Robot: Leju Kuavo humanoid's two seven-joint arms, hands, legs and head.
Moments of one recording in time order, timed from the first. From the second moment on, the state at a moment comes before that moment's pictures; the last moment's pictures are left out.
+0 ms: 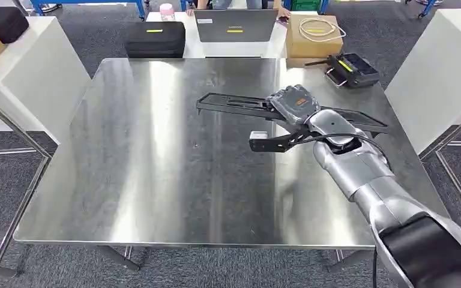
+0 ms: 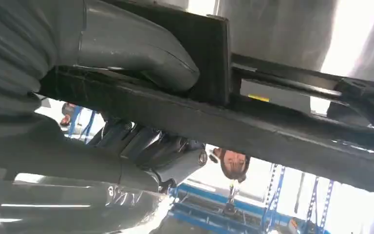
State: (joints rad) left arm -0.12 -0.12 0.85 -0.20 -0.63 0.17 -0.25; right arm -1.02 -0.11 0.75 -0.64 1.17 -0.20 -0.22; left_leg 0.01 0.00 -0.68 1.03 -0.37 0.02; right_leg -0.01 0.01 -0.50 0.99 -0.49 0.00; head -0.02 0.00
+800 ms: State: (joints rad) left arm -0.13 -0.13 0.87 -0.20 -0.64 0.26 -0.35; right arm -1.04 -0.14 0.75 -0.65 1.14 -0.20 -0.24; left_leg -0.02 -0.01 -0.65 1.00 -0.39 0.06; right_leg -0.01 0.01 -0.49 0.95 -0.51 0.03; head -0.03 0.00
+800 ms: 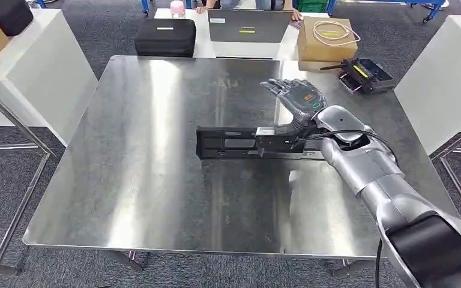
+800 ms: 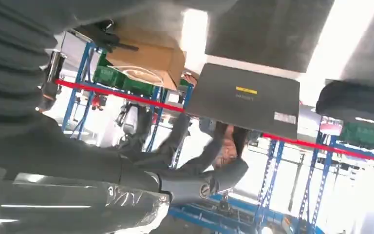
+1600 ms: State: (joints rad) left arm -0.13 -0.13 0.87 -0.20 -0.66 0.23 -0.33; right arm -1.05 -0.13 0.75 -0.65 1.14 -0.19 -0.24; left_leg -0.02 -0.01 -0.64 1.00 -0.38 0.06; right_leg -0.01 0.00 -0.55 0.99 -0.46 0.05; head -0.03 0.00
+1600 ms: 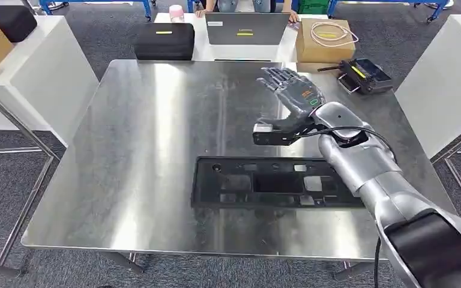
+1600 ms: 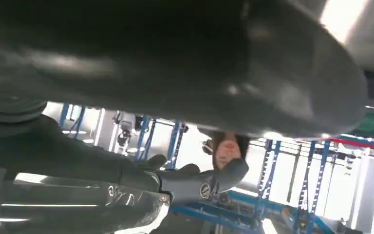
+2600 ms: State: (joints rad) left arm -0.13 -0.13 0.87 -0.20 -0.66 0.21 -0.34; right arm -1.06 -0.13 0.75 -0.64 1.13 -0.19 -0.24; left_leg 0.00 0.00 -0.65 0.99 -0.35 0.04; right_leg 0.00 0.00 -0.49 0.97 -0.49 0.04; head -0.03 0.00
